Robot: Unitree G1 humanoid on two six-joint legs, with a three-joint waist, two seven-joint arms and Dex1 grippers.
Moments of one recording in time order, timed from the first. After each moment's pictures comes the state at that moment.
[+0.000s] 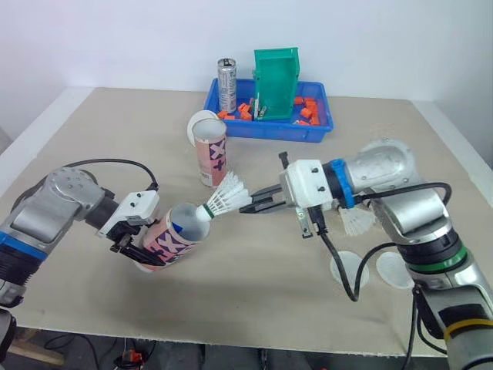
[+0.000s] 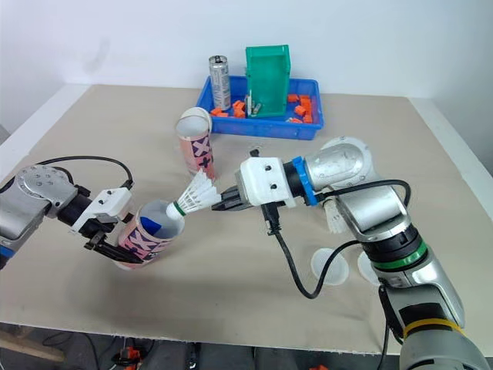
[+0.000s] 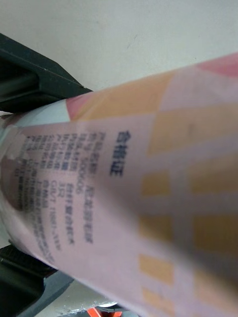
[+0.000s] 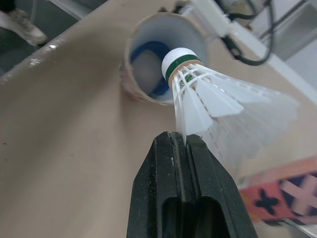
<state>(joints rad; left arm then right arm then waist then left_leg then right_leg) -0.64 1.05 -0.38 0.10 -0.36 0.26 -1.61 -0.84 -0.66 0.33 -0.24 0.28 0.23 1.31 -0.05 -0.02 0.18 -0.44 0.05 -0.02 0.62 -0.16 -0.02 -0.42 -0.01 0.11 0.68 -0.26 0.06</state>
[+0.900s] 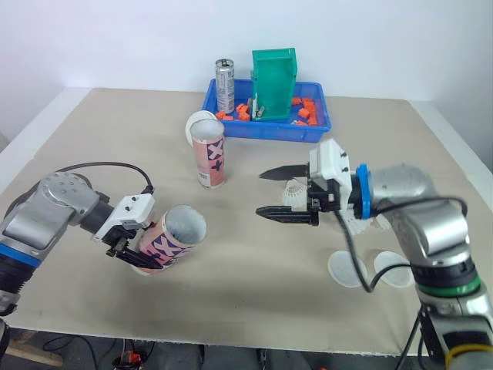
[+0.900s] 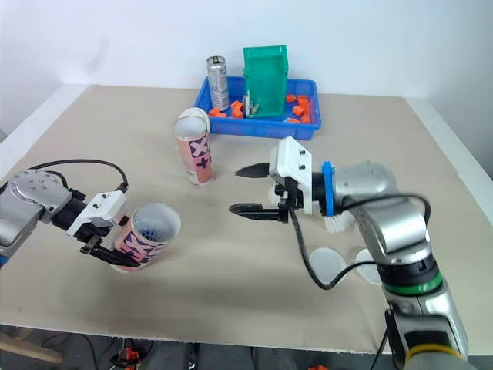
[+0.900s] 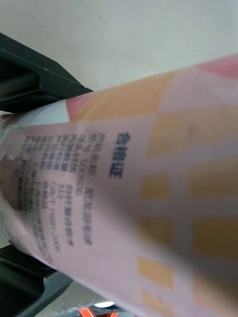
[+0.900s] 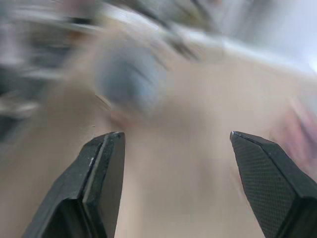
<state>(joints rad) -0.58 1.07 -0.33 0.06 -0.36 0.26 -1.61 -0.60 -0.67 0.08 -0.33 0.41 0.56 1.07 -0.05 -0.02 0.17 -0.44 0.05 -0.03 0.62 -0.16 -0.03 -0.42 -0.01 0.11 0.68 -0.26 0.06</state>
